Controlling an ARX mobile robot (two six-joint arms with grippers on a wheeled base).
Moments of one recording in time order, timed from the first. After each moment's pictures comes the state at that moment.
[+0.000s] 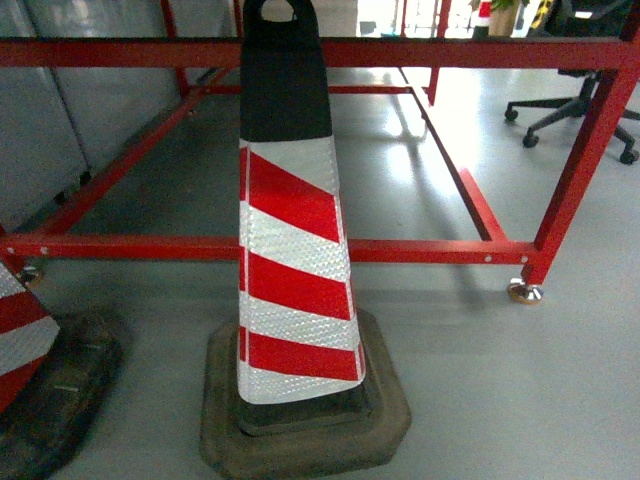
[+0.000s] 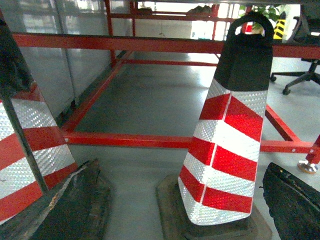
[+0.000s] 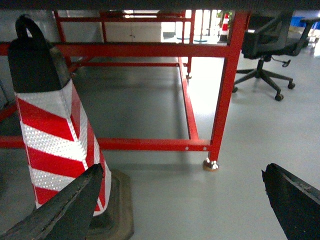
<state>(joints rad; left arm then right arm) 0.00 0.01 0.01 -0.01 0.00 -0.01 0.00 0.01 0.01 -0.01 0.00 0.00</state>
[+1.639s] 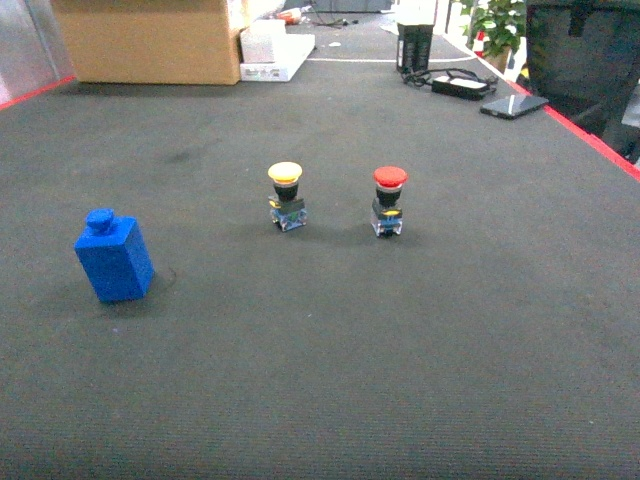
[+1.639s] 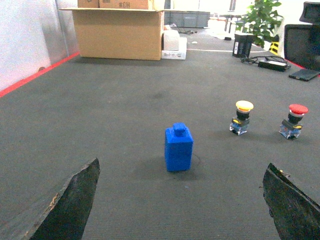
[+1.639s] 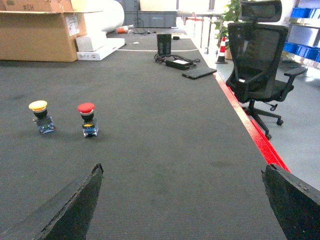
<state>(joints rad) 0.00 0.01 0.01 0.00 0.00 0.00 0.00 0.01 0.01 0.00 0.00 0.00</state>
